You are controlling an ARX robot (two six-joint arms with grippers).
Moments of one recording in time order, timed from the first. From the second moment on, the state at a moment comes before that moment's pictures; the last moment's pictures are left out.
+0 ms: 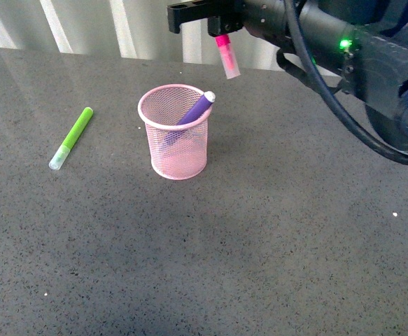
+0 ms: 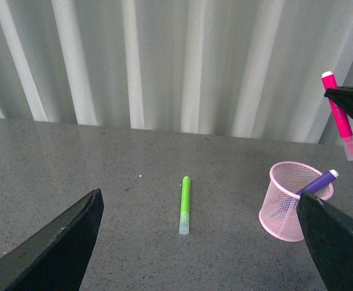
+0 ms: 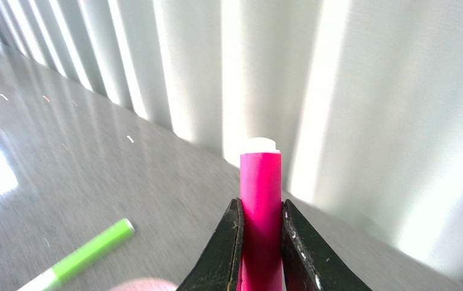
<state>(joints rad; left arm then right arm) 0.00 0.00 0.02 0.00 0.00 0.00 0.45 2.09 1.02 1.10 -0.19 0.02</state>
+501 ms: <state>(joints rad) 0.00 0.00 0.02 0.00 0.00 0.00 0.56 2.22 1.15 1.07 -0.20 0.13</state>
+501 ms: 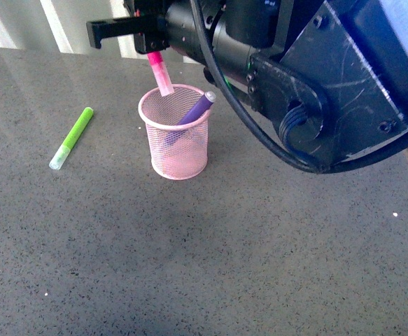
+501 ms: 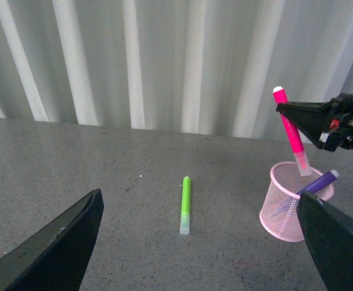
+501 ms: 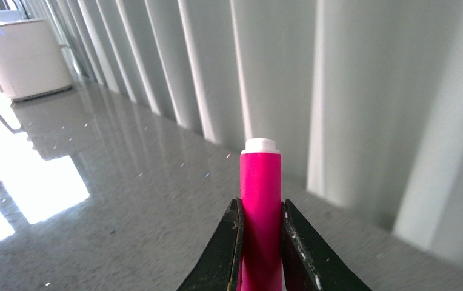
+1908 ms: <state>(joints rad) 0.00 0.00 0.02 0.00 0.00 0.00 0.52 2.08 1.07 1.02 -0.13 0.18</state>
